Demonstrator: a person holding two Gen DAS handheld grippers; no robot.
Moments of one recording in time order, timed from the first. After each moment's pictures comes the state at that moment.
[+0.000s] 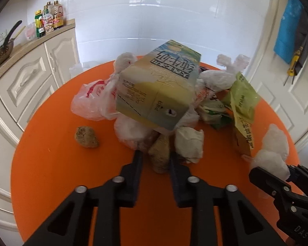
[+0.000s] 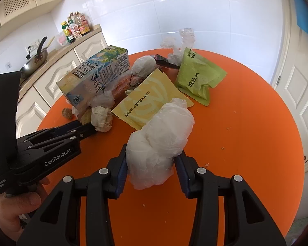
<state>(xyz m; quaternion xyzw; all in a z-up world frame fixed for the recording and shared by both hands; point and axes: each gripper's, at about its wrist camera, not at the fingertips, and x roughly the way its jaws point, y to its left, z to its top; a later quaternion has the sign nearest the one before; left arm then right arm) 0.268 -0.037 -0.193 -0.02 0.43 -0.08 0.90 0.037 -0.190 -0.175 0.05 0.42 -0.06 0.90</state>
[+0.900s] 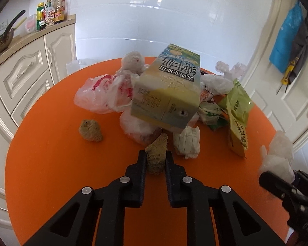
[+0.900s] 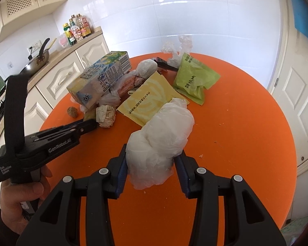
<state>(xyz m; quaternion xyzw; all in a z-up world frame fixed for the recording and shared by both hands) 0.271 -0.016 -0.196 -0.06 0.42 -0.10 0.90 0.020 -0.191 -0.163 0.05 0.41 -0.06 0.91</state>
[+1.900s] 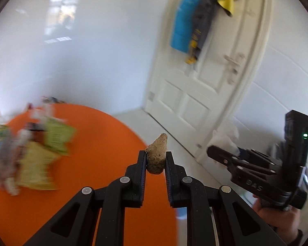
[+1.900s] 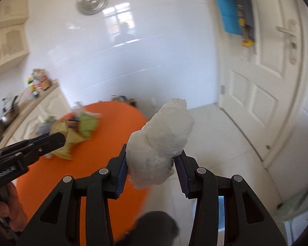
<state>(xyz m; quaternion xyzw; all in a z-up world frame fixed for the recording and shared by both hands) 0.200 -0.238 -0.100 0.02 0.37 -0.37 0.86 -0.153 -0.383 -0.080 0.10 0.29 -0.25 0.92</state>
